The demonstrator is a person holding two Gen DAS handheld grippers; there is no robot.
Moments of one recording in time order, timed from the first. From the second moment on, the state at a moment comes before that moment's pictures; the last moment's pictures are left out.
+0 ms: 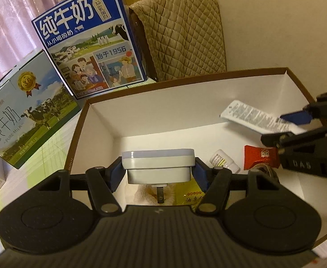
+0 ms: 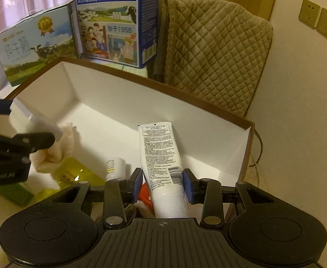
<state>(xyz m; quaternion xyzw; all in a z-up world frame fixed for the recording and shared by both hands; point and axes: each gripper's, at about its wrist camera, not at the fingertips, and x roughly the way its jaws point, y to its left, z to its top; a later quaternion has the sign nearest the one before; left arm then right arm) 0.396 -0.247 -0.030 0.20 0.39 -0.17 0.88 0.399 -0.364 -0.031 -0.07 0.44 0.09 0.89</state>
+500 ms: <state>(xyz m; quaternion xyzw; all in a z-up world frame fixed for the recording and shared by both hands) 0.406 -0.251 -0.039 0.19 0.40 -0.18 0.88 0.397 -0.373 -0.026 -0.03 0.43 0.10 0.90</state>
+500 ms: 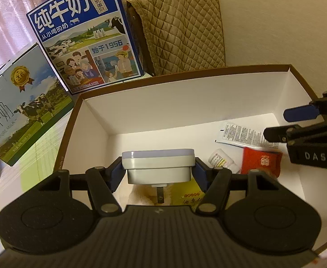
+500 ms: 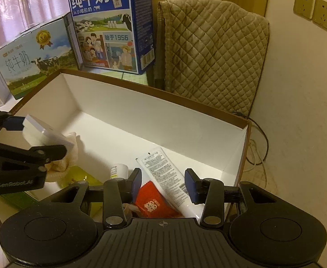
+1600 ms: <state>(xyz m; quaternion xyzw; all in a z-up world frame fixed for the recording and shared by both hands) 0.330 -0.138 0.041 0.05 0.40 -0.15 0.90 0.274 -0.355 0.049 0.07 0.37 0.14 0.92</state>
